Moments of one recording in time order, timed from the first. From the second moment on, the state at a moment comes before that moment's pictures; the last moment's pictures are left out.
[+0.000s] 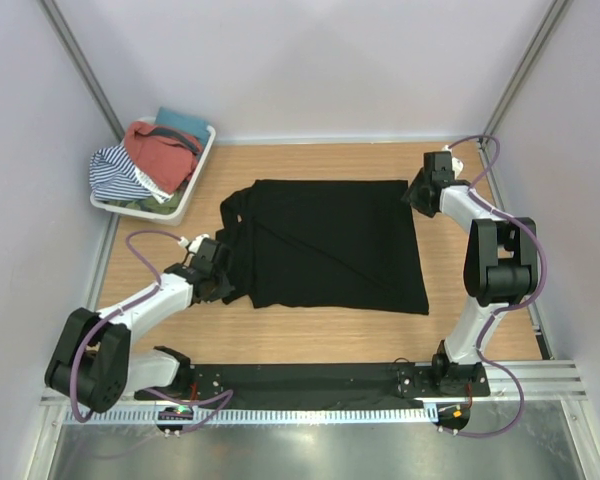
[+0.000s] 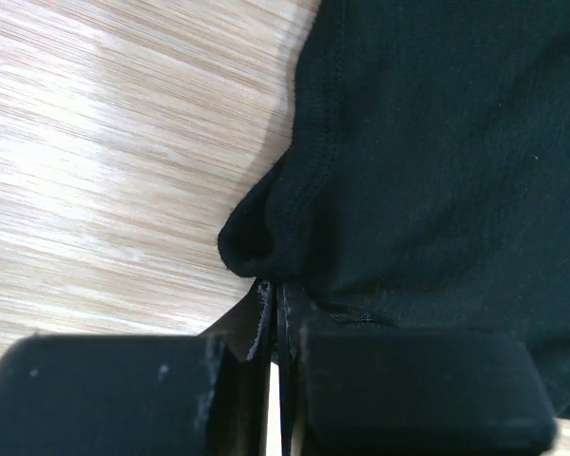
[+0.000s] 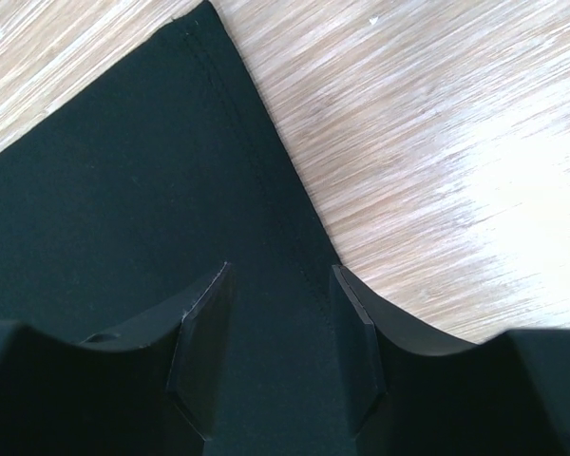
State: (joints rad) left arm -0.41 1.24 0.55 -0.40 -0.23 -0.76; right arm 0.02 1.84 1.26 -0.30 0.13 0.55
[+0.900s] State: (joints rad) left arm -0.17 1.24 0.61 -0.53 -0.34 -0.76; right arm 0.02 1.84 1.27 -0.31 0.13 0.55
